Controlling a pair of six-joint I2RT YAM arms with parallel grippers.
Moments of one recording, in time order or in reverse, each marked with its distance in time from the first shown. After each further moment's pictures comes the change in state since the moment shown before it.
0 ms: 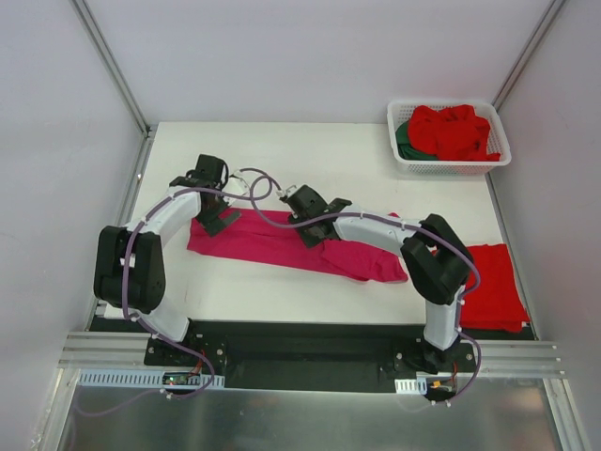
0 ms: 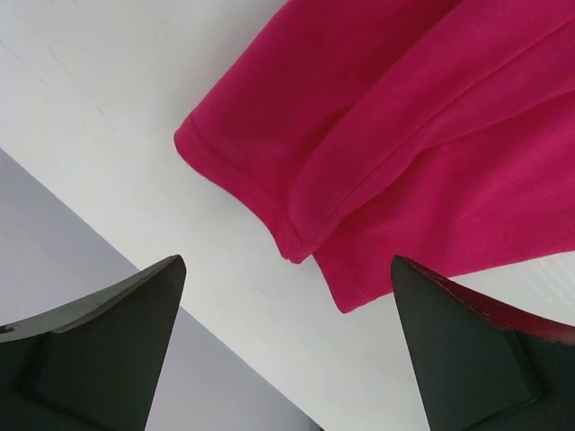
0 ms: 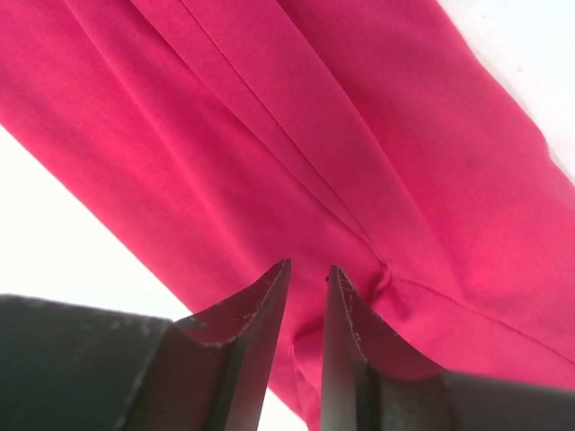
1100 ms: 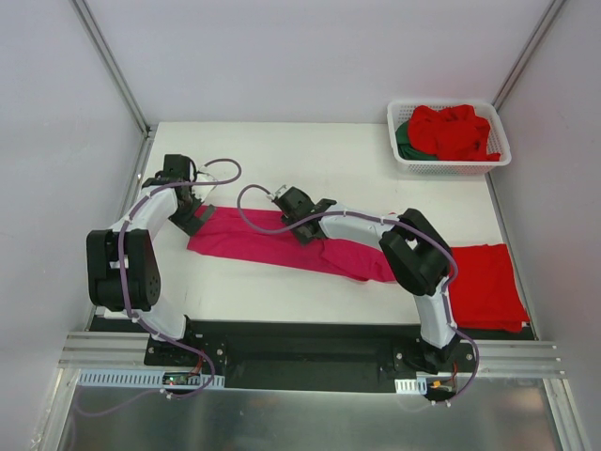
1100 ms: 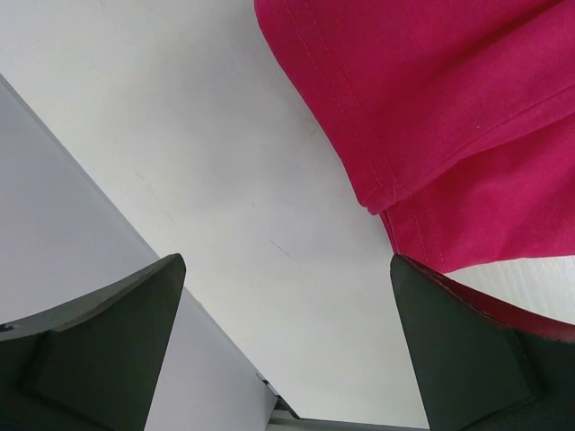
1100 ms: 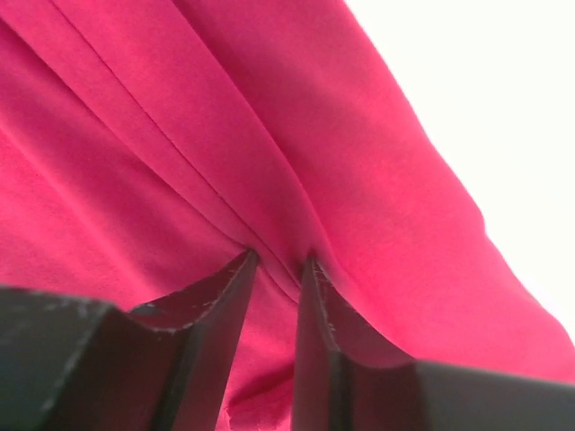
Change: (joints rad) left arm 0.228 0.005 -0.012 -0.003 0.030 -0.055; right arm 0.016 0.155 0.103 0.035 0.115 -0.080
